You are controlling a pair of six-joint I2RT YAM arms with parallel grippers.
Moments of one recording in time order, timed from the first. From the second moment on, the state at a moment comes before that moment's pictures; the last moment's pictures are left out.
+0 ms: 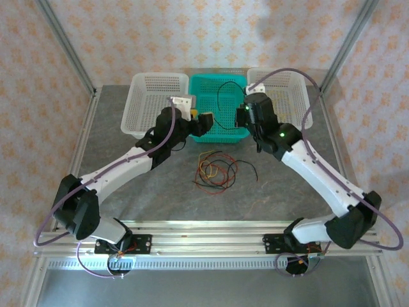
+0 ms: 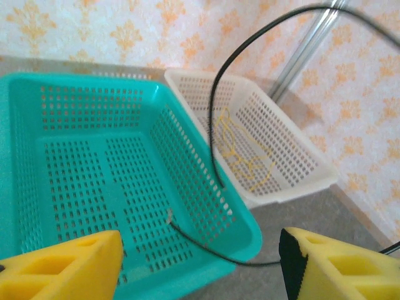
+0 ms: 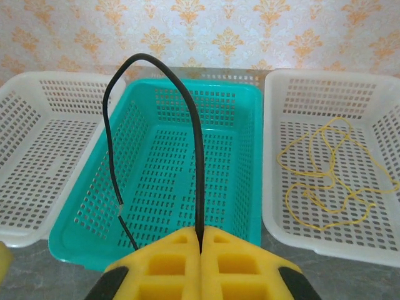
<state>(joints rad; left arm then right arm) -0.56 1.46 1.09 0.13 -0.01 -0.39 0.62 1.35 1.38 -0.52 0.42 0.28</state>
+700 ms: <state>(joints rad) -0.44 1.72 1.27 0.14 0.00 -0.46 0.47 1.94 1.84 -0.56 0.26 0.44</state>
